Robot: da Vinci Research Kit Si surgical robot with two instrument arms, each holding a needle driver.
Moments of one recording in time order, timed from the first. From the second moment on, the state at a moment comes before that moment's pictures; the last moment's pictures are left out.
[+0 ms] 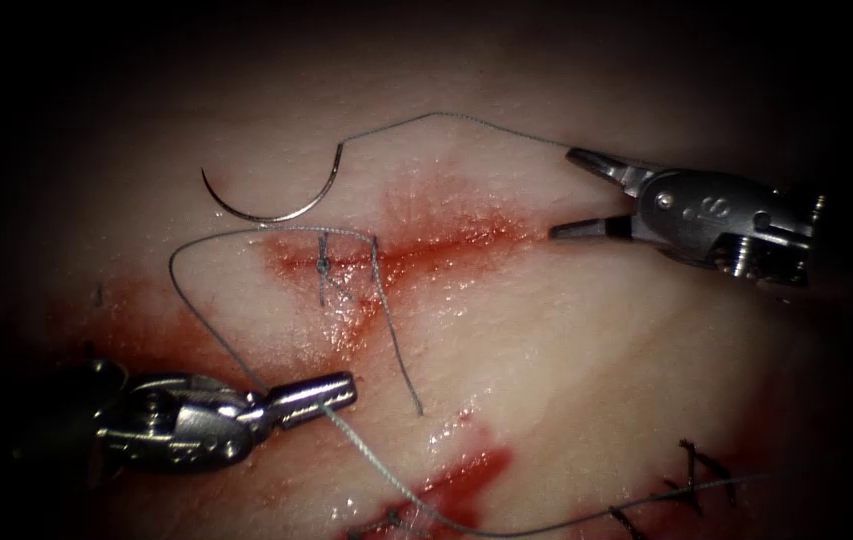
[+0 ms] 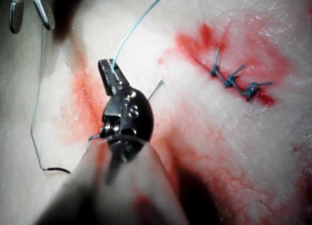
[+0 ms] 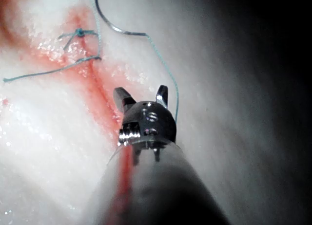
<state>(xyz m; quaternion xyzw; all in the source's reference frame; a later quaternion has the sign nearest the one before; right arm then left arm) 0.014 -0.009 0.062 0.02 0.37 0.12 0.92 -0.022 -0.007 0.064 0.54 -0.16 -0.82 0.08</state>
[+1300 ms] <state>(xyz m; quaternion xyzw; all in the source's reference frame) 0.036 -0.008 0.082 0.17 0.31 -0.21 0.91 -0.022 -0.007 0.064 0.53 -0.16 -0.83 0.09</state>
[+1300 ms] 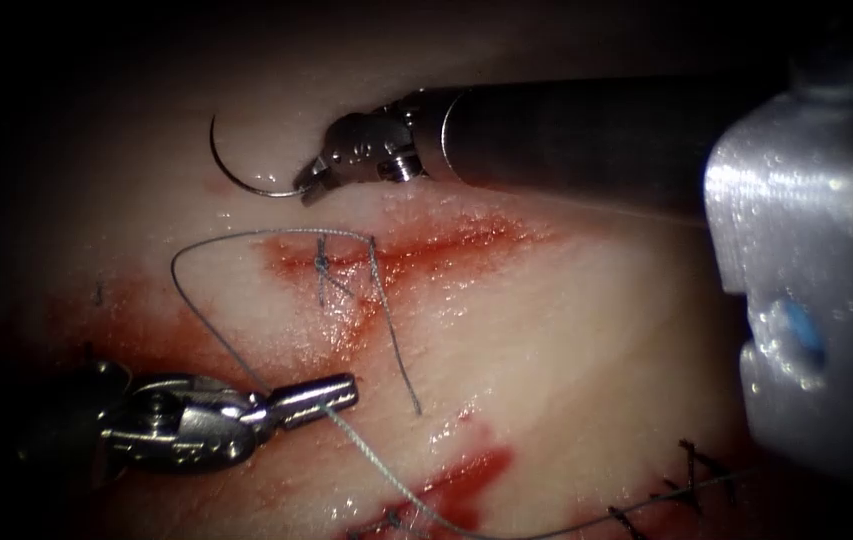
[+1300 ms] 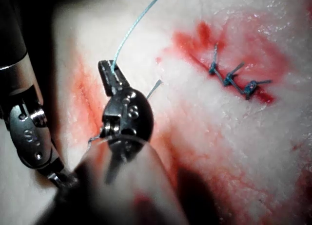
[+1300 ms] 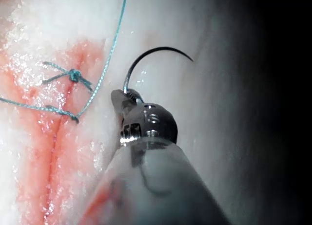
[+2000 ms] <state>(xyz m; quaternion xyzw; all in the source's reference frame) 0.010 -0.011 0.073 0.11 0.26 0.16 0.95 -0.021 -0.006 0.064 0.53 -0.16 -0.82 0.10</state>
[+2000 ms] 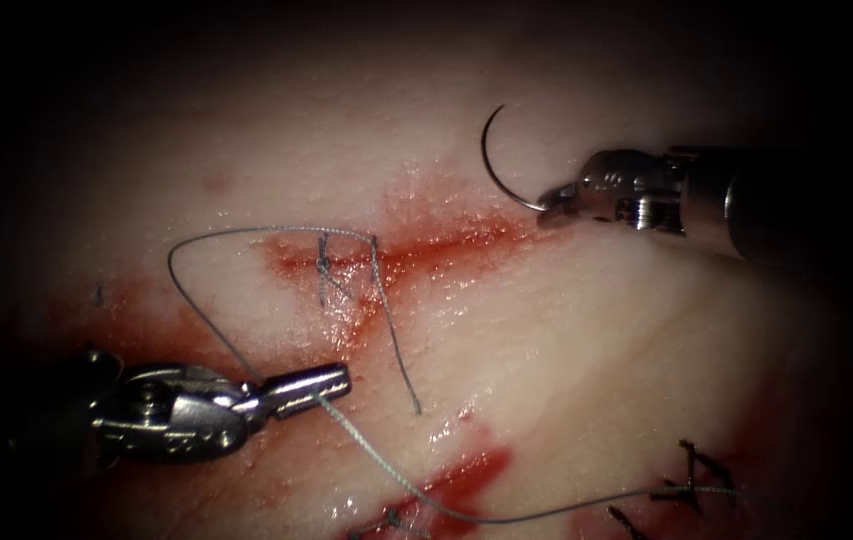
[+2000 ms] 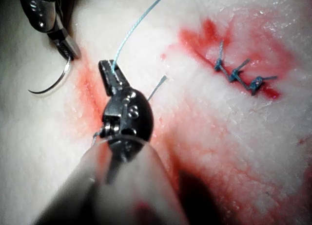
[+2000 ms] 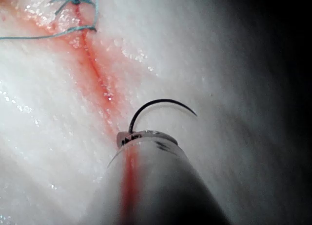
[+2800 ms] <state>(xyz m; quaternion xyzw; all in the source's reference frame) -0.001 -0.013 0.065 0.02 0.31 0.28 0.91 -0.017 -0.004 0.065 0.46 -0.20 -0.85 0.14</state>
